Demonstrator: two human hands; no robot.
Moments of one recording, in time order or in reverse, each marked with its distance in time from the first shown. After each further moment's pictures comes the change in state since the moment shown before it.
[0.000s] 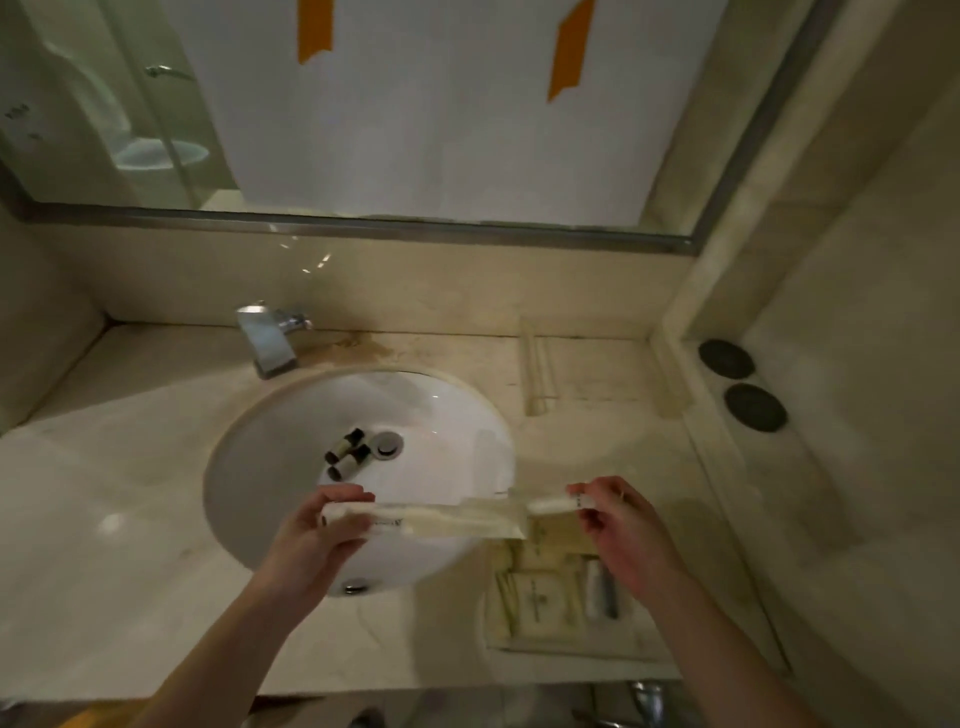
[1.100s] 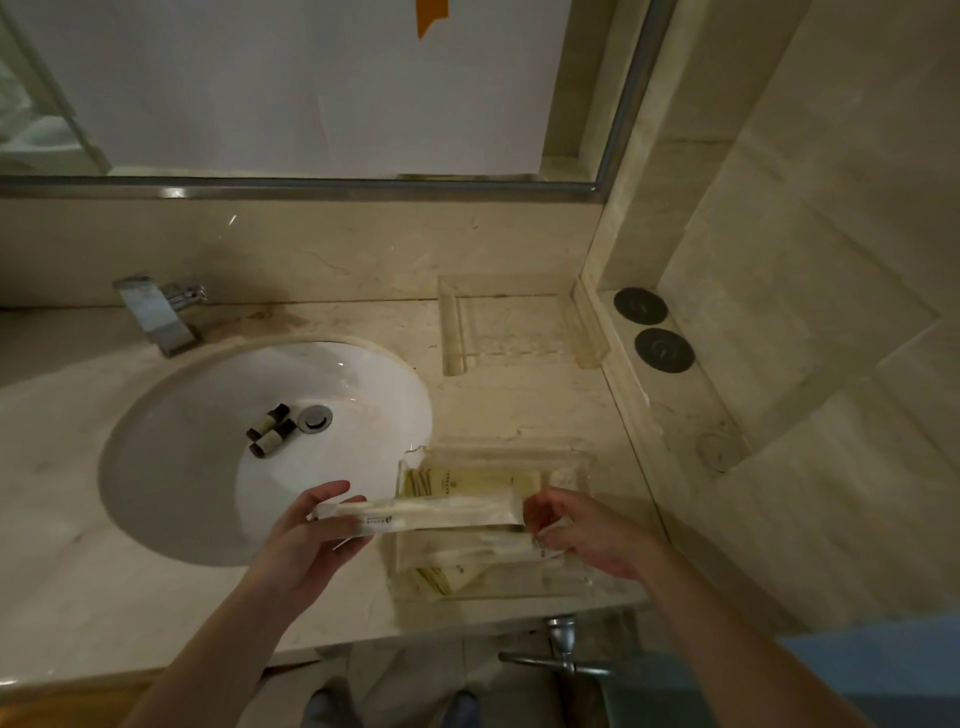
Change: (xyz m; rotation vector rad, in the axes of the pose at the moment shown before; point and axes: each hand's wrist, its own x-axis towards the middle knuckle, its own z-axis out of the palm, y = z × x) left_hand -0.013 -0.071 0.069 -0.199 -0.075 -0.206; right_hand -0.017 -0.007 -0.111 -0.850 -0.371 0.183
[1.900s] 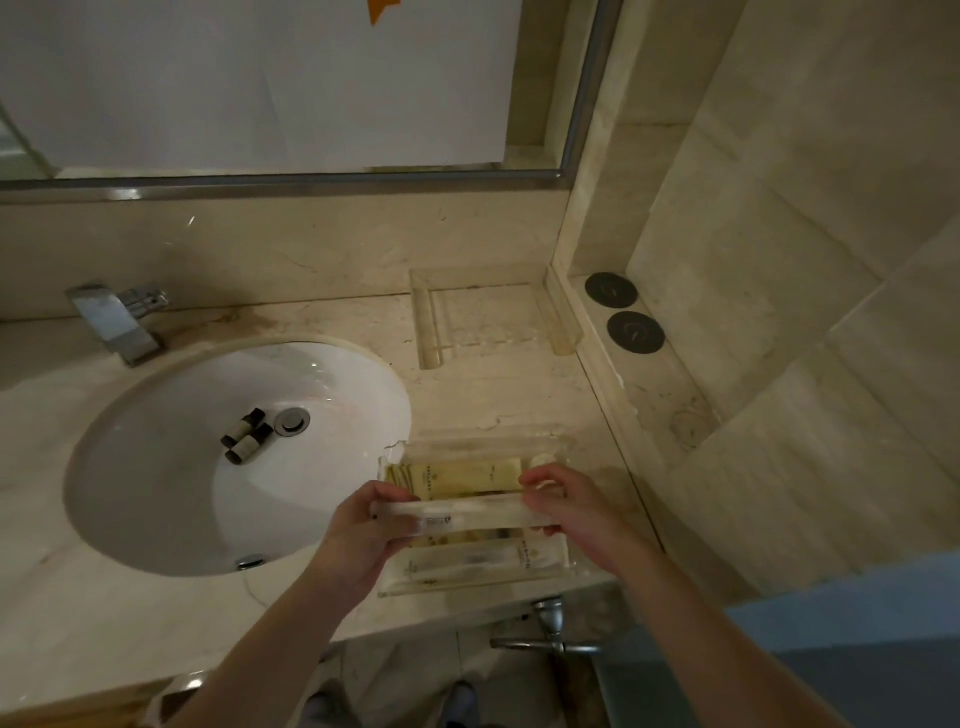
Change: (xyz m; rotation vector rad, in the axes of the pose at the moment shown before) left_hand -0.003 -0.035 0.058 0.273 -0.110 0.012; right_hand -0.008 0.004 0.010 0.211 0.345 0.002
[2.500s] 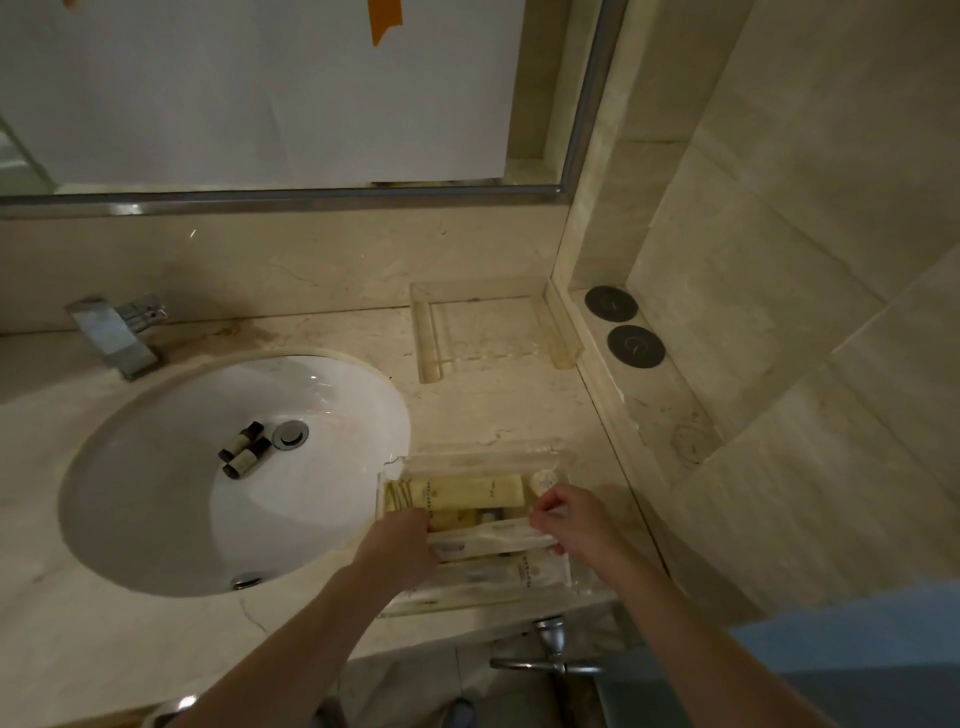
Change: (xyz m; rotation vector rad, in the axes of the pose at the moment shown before) left_hand 0.035 -0.009 0.025 1.633 -0.050 -0.004; right_hand 0.015 0.008 -0.001 -0.231 0.128 0.024
